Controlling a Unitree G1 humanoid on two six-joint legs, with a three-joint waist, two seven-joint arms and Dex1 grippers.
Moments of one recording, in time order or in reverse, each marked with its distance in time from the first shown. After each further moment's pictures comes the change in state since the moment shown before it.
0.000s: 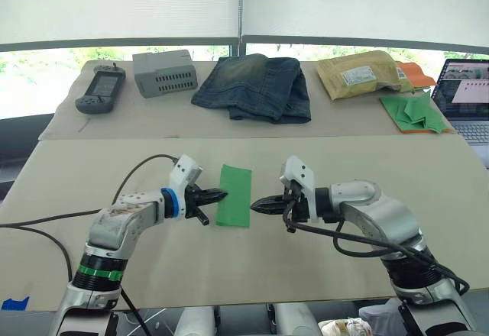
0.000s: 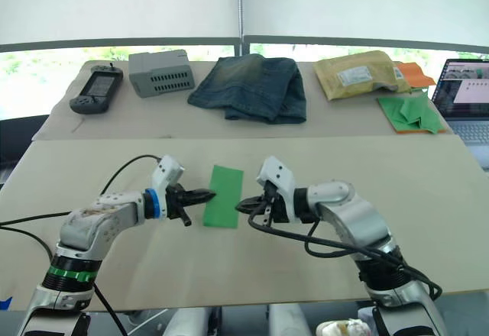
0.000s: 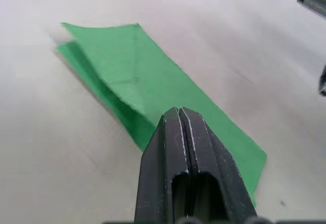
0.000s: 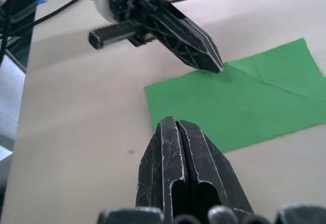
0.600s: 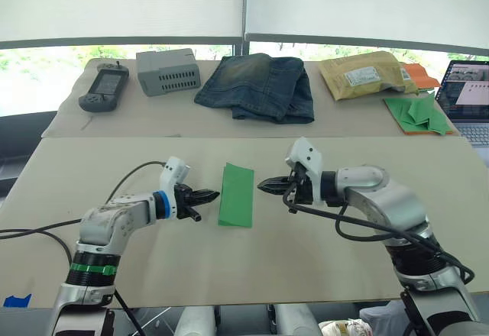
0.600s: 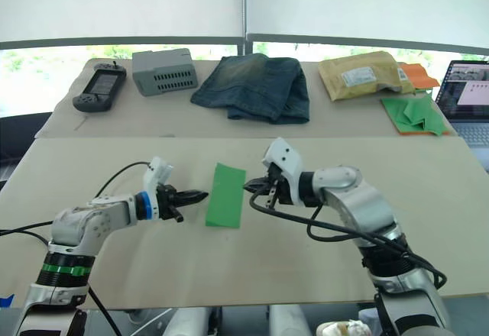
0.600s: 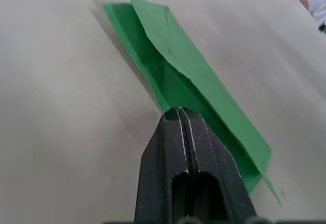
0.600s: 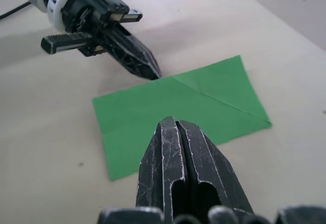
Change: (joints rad) left arm -0.022 0.019 -0.037 0.116 -0.035 0.005 -0.018; right arm -0.069 -0.045 -0.036 0.023 -0.011 -0.009 -0.045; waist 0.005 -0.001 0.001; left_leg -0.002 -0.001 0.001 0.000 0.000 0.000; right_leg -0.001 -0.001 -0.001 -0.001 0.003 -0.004
